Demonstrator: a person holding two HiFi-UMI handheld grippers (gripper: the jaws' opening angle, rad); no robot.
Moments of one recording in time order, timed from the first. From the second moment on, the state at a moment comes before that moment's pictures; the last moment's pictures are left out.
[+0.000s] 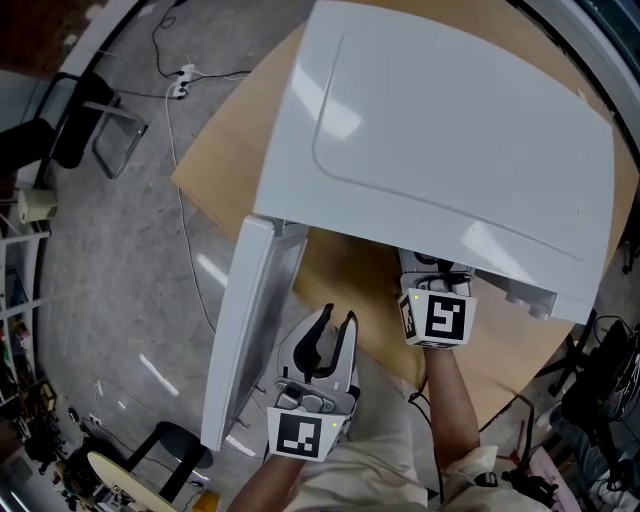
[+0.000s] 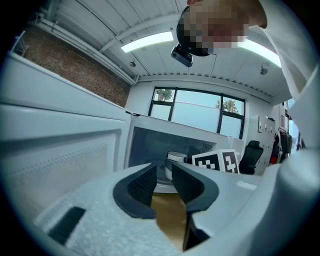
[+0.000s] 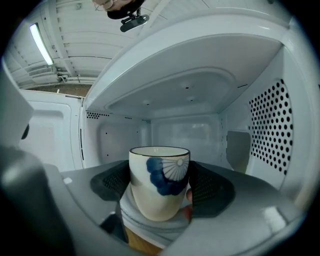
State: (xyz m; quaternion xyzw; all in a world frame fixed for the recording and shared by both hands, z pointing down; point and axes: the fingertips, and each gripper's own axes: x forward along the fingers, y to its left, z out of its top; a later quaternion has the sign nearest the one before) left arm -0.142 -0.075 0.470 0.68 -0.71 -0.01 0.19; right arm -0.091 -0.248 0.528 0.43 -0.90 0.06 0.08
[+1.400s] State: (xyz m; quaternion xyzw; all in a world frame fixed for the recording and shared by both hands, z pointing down) left arm -0.105 -0.076 0.446 0.74 -0.65 0.03 0.16; right arm -0.008 -0.144 0.428 0.46 -0.89 0.09 0.02
